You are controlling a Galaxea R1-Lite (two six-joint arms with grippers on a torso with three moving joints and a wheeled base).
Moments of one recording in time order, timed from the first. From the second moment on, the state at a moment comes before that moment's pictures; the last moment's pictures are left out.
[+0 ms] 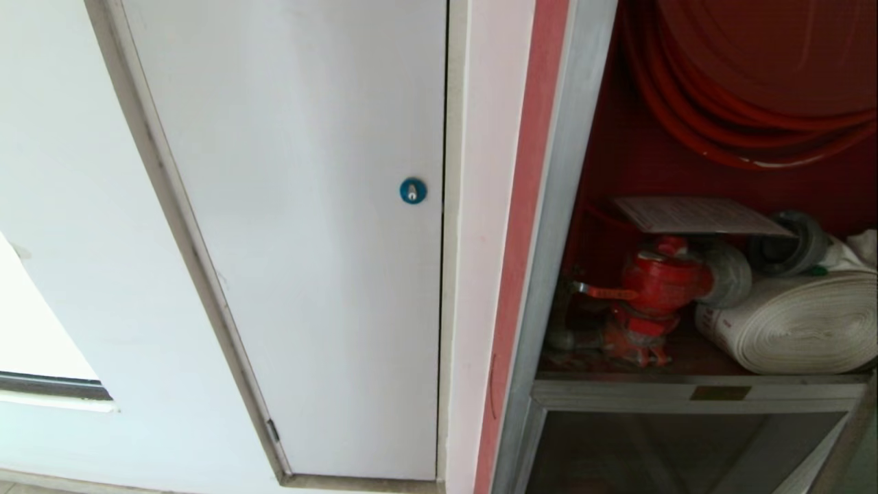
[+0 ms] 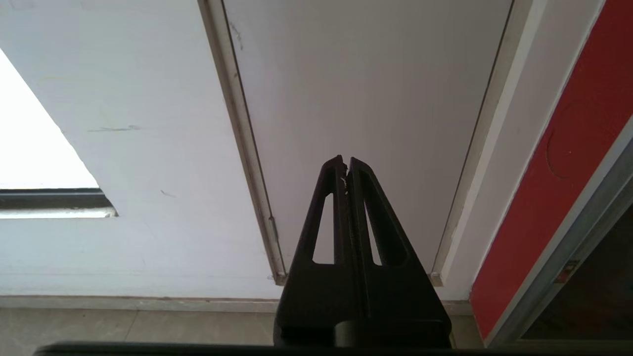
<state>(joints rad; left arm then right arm) 0.00 0.00 0.00 -0.01 -0.03 0.04 0.01 0.00 0.00 -0.01 -0.01 0.03</state>
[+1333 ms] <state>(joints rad) 0.00 0.00 0.00 -0.01 -0.03 0.04 0.01 0.00 0.00 -0.01 -0.01 0.03</state>
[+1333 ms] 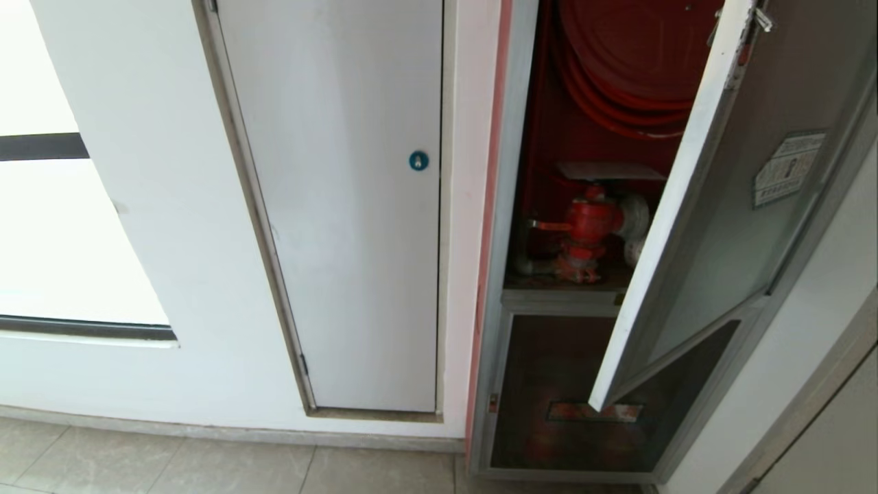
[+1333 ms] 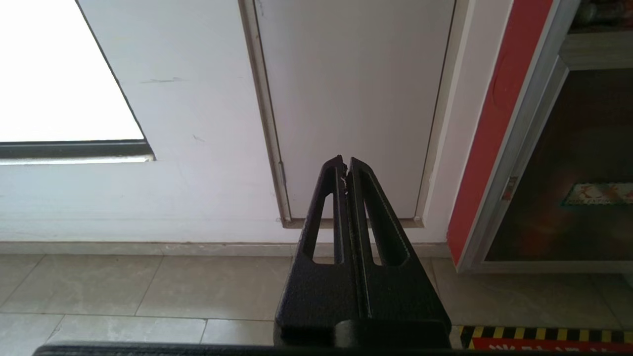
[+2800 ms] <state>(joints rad) 0.00 0.00 0.00 -0.01 -0.03 0.04 0.01 0.00 0.00 -0.01 -0.01 0.03</state>
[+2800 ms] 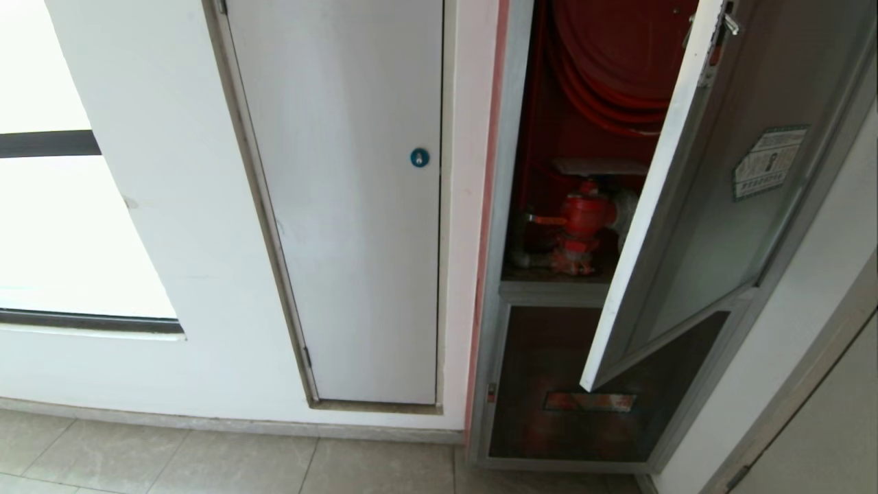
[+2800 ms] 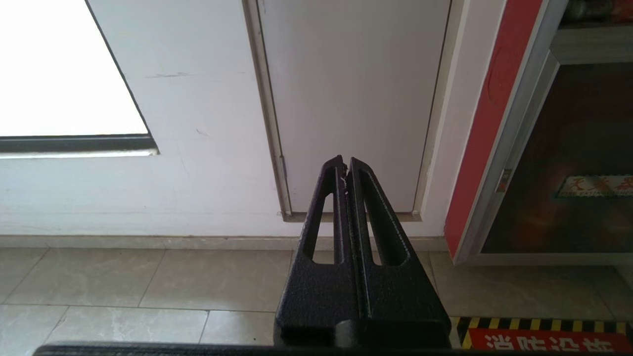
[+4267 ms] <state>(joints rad) 0.00 0.00 0.00 -0.01 -0.03 0.04 0.02 0.00 0.00 -0.01 -0.01 0.03</state>
